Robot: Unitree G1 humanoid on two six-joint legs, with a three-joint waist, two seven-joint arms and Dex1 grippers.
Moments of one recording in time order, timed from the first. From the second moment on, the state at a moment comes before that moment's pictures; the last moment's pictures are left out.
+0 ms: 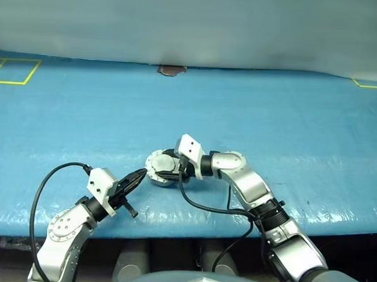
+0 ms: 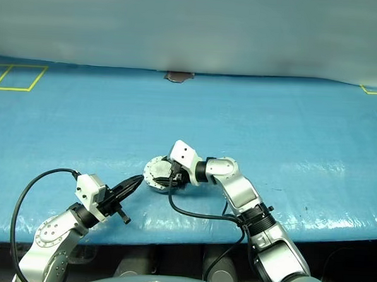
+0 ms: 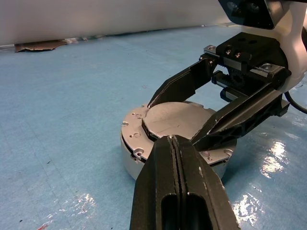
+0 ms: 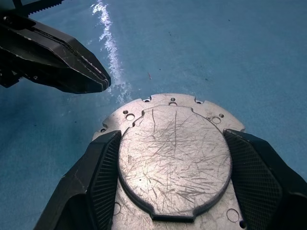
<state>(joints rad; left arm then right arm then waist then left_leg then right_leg) 0.33 0.36 0.03 -0.36 -0.32 0.07 -0.68 -0.48 -0.24 0.43 0.11 0.10 0.36 0.91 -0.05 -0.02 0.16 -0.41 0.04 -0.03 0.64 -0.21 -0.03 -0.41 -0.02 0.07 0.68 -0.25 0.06</state>
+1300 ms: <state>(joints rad) 0.06 0.50 0.10 -0.33 -0.47 0.51 -0.62 -0.48 -0.23 0.47 0.09 0.06 0.38 0.85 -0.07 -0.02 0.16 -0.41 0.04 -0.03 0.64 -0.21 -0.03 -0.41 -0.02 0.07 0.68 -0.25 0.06</state>
